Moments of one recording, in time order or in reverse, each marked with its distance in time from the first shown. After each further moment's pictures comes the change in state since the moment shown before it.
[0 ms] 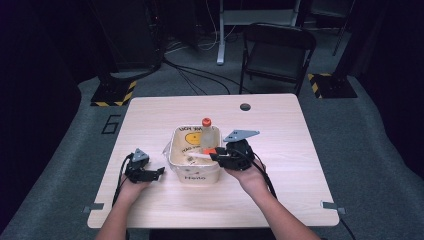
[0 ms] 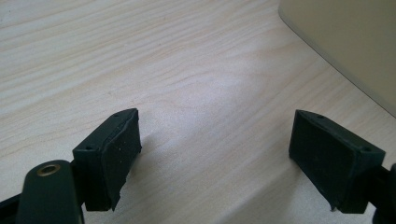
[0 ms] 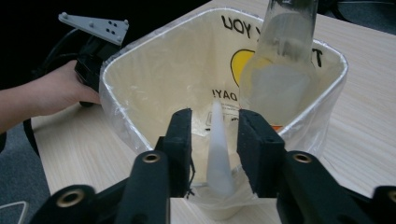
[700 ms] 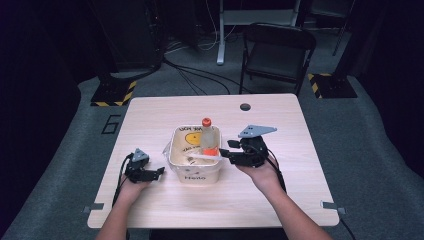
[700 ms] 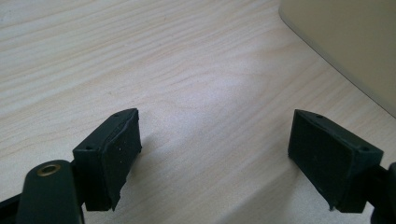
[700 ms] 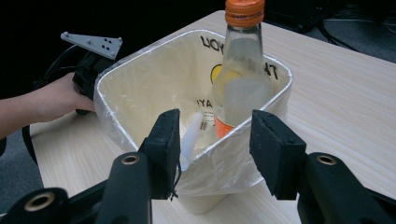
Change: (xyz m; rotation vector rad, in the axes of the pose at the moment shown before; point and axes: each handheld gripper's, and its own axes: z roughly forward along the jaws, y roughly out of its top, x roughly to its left) left arm 0.001 0.000 0.000 -0.002 -0.002 0.000; right arm -0.019 0.001 -0.034 -0.061 -0.024 -0.009
